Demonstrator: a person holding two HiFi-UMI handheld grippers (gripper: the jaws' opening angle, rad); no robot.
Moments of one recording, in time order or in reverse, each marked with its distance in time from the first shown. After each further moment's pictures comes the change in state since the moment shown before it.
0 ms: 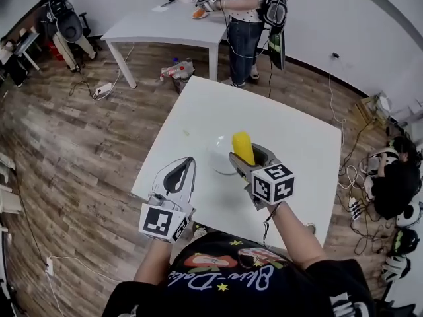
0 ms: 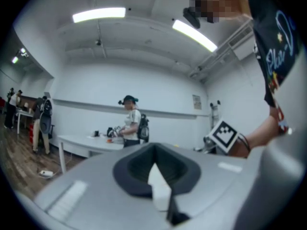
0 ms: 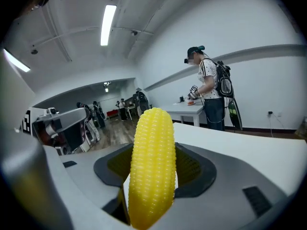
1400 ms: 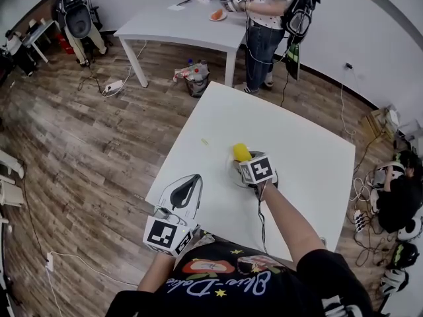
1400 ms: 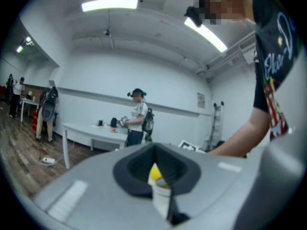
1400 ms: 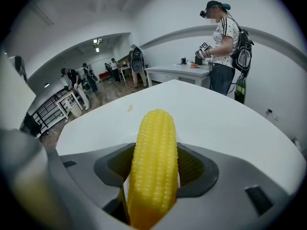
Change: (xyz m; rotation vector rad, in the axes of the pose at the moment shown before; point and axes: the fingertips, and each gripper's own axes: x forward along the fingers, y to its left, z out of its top) left arm -0.022 0.048 -0.033 -0.098 0.083 0.007; right arm 0.140 -0.041 -0.102 -0.087 0.481 -0.088
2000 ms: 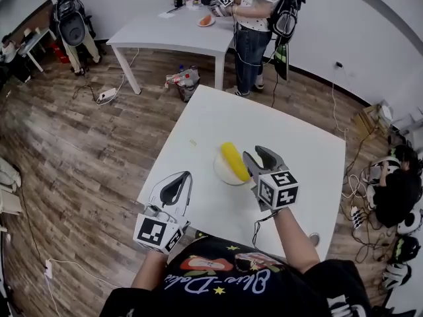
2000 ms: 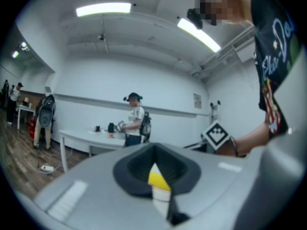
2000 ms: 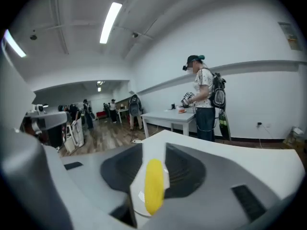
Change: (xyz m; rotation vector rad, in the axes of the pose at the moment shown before) left arm -0.003 -0.017 0.017 0.058 -0.039 -0.022; right arm -0.164 -0.005 0.047 0.076 -0.553 -0.063
